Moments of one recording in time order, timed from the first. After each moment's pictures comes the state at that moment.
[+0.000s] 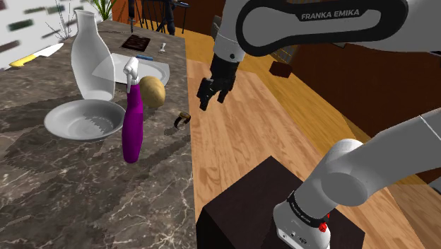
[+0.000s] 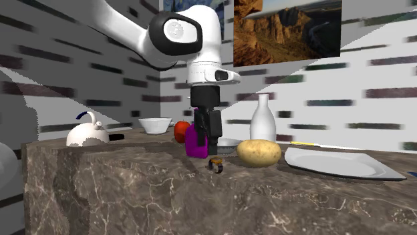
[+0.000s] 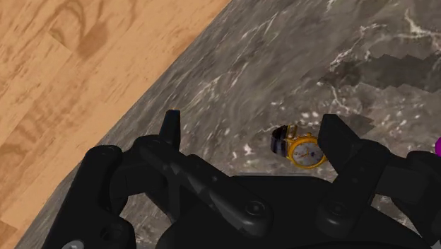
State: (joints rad) arm 0.11 -0.40 0.25 -2.32 0.11 1.97 0.15
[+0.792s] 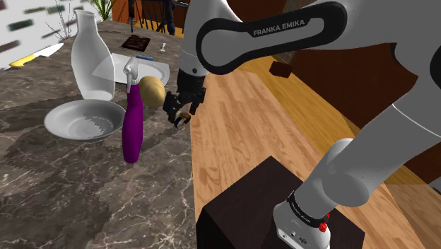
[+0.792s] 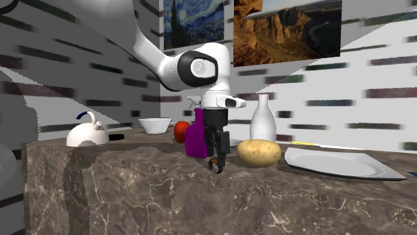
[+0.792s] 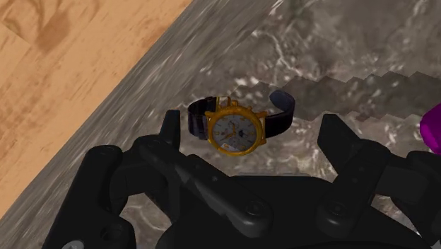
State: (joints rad) arm 0.14 -0.13 0.34 -2.21 0.10 2.12 0.27
